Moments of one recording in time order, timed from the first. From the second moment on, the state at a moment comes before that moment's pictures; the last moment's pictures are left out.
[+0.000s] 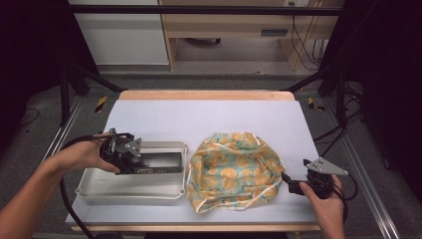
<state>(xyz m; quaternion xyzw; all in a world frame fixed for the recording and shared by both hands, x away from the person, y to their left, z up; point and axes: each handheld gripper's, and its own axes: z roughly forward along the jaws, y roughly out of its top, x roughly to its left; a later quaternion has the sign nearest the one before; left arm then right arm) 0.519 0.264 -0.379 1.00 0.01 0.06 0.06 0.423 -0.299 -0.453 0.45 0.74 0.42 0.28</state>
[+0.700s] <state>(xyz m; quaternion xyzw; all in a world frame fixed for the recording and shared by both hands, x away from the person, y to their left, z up) 0.518 0.262 -0.391 1.00 0.00 0.05 0.07 0.422 -0.298 -0.453 0.45 0.74 0.42 0.28</state>
